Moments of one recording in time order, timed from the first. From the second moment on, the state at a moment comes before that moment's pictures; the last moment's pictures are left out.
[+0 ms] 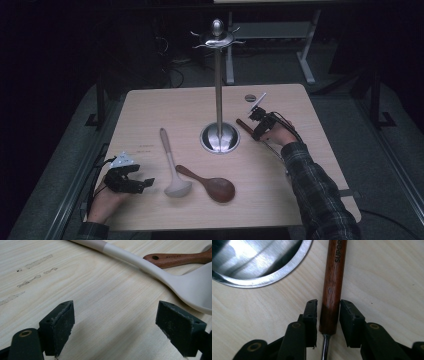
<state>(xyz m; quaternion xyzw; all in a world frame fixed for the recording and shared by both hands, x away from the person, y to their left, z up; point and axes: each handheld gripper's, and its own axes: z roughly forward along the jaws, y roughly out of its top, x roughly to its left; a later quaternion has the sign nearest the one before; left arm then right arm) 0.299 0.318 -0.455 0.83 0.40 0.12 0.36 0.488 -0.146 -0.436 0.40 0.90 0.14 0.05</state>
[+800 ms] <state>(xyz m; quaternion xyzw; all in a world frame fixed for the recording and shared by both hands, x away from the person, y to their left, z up) 0.299 0.318 -0.456 0.83 0.40 0.12 0.36 0.492 -0.143 -0.441 0.42 0.90 0.12 0.04</state>
